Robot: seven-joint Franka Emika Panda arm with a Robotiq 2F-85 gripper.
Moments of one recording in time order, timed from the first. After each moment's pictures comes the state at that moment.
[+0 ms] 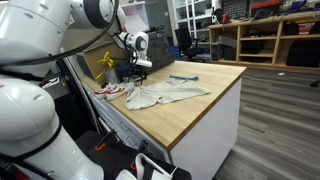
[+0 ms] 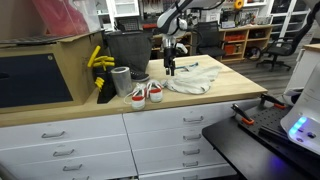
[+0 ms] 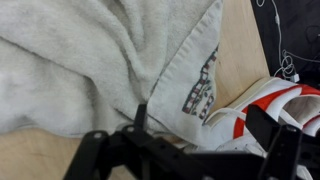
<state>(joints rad) 0.04 0.81 0.25 -1.45 0.15 1.87 -0.60</state>
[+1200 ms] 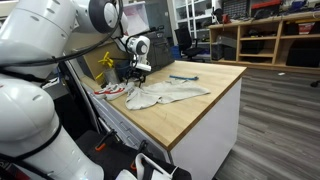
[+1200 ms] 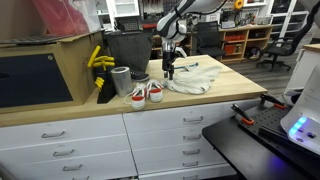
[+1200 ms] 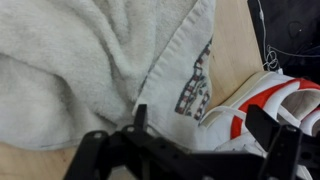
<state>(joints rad) 0.03 0.86 0.27 -1.43 0.19 1.87 -0.61</state>
